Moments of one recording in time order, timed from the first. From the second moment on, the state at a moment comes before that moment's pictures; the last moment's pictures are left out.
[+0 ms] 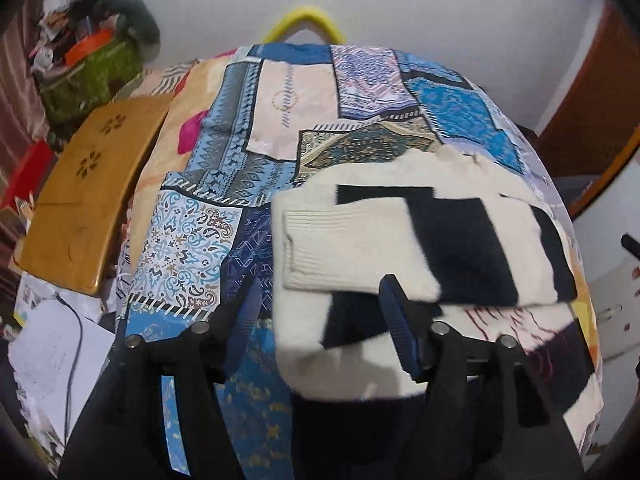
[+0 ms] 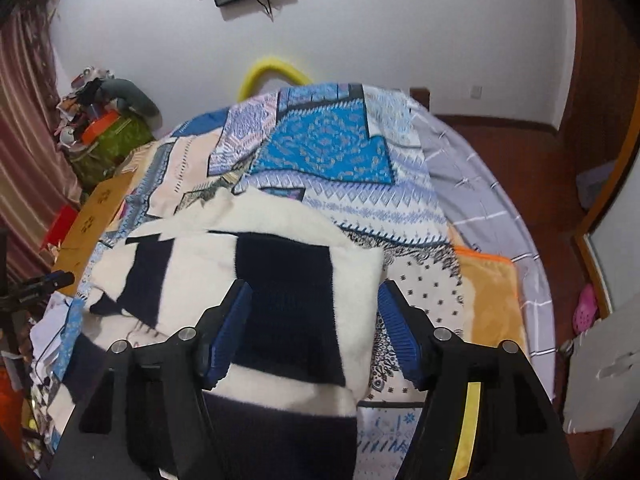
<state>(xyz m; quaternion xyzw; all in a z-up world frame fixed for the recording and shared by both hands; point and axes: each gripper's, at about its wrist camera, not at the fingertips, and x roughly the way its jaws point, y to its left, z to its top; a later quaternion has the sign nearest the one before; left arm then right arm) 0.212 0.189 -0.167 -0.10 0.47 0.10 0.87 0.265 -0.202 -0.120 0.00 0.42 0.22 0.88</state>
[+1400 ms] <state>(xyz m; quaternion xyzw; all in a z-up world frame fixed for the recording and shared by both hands) 0.100 0.152 -0.231 -0.14 0.54 0.09 0.82 0.160 -0.240 -0.225 0.08 0.55 0.23 0.80</state>
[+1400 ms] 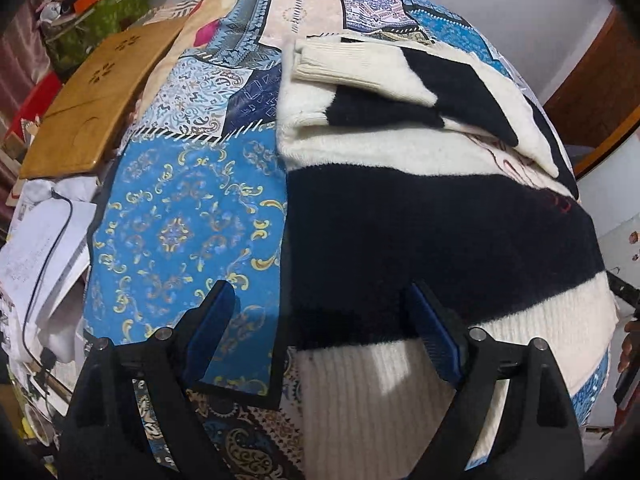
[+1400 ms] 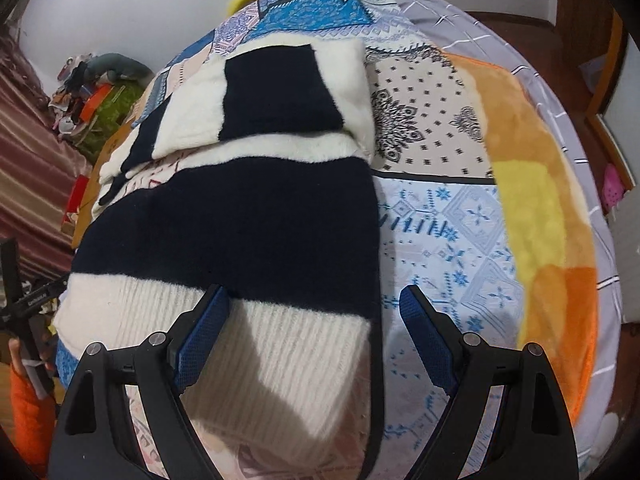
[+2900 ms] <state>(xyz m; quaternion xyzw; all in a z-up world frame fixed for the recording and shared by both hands) 0.227 0.184 -0.178 -0.15 0.45 0.14 0.87 0.267 -0.196 -0.167 0.04 0.44 0.24 0.87</state>
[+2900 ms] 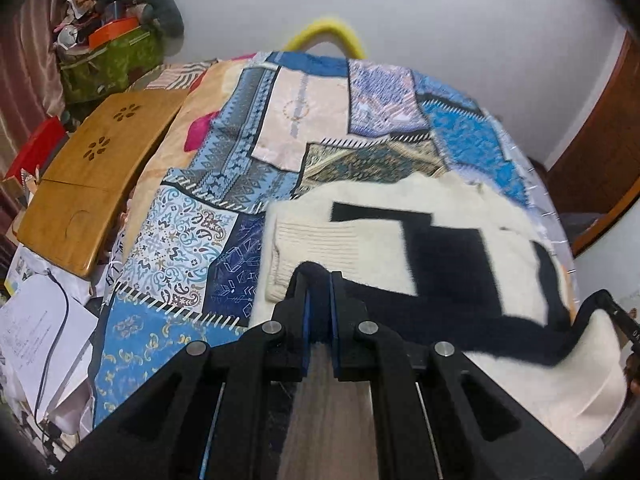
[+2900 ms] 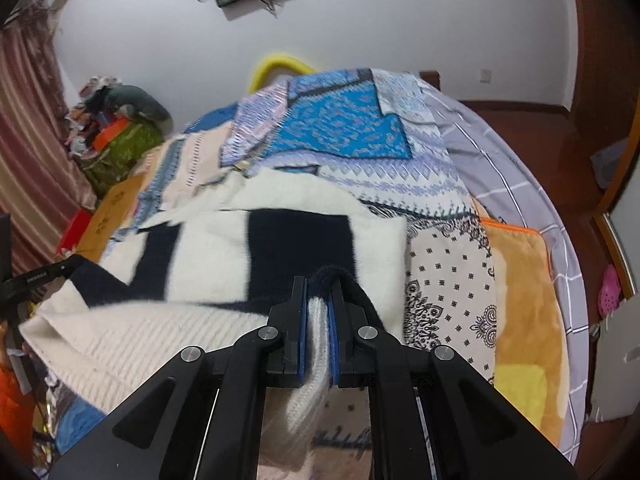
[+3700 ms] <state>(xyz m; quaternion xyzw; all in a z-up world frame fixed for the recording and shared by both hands) 0.212 0.182 -0.188 -0.07 0.49 0.16 0.86 0.253 -0.212 -0.161 0.02 0.46 0.23 0.86</state>
